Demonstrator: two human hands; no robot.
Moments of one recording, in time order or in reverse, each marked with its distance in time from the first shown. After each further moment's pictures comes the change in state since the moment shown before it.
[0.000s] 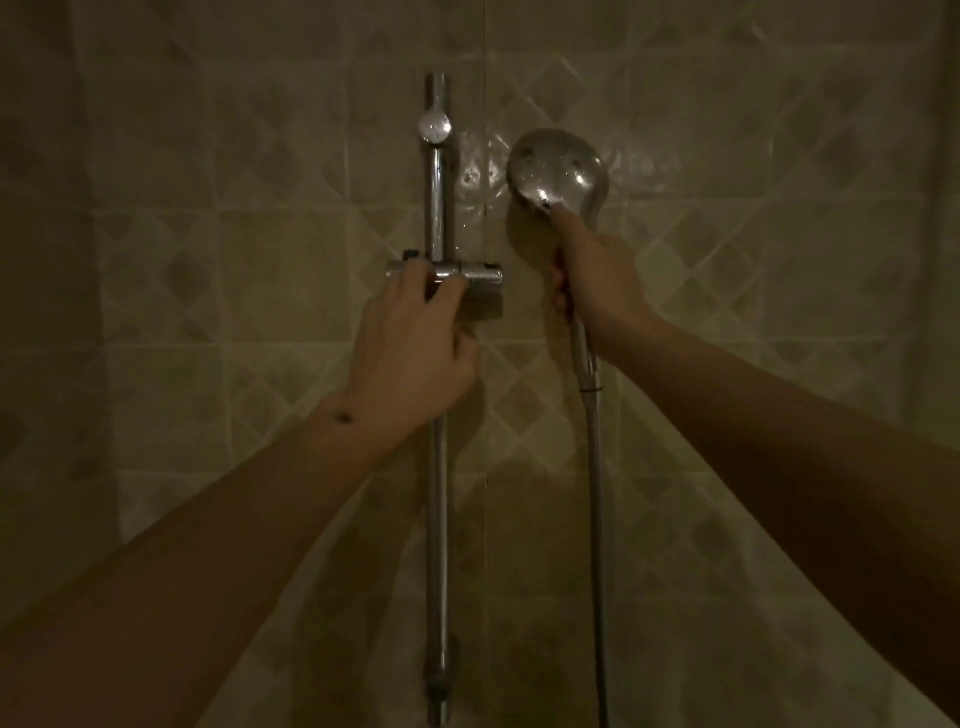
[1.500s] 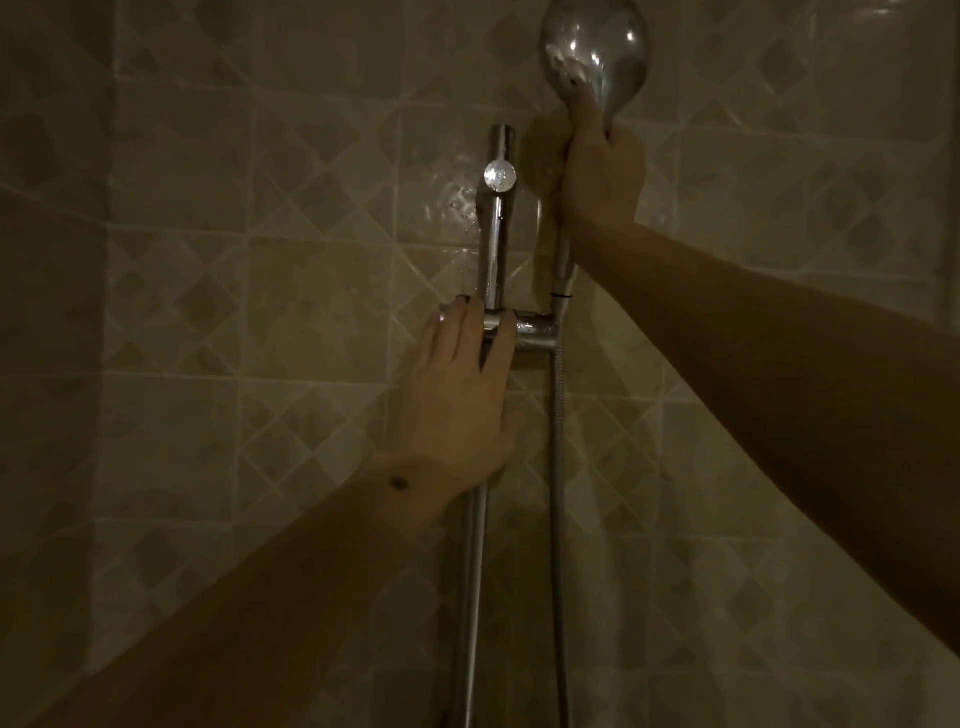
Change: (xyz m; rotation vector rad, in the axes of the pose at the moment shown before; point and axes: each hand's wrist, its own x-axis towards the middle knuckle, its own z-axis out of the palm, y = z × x) left_hand 0.000 -0.030 0.020 0.088 -0.003 0.115; right_hand 0.094 -0.076 0.082 -0.014 0.334 -0.347
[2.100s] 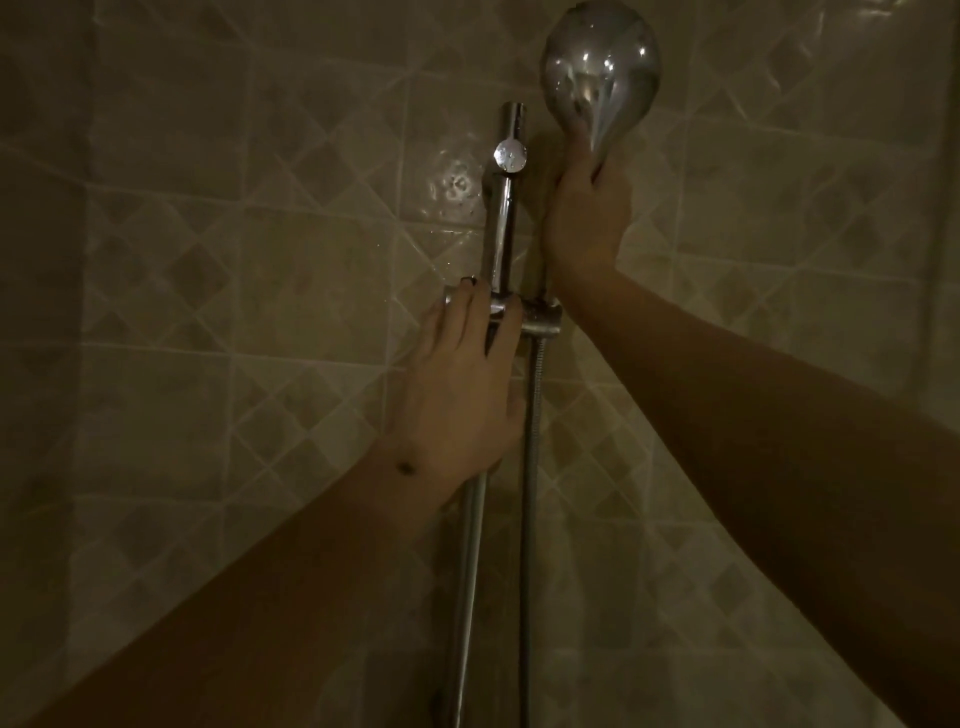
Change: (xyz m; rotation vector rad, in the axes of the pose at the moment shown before) left_hand -0.001 -0.007 0.010 -0.060 0.074 0.032; right_hand -0.049 0.017 0.006 -0.031 0.039 -0.020
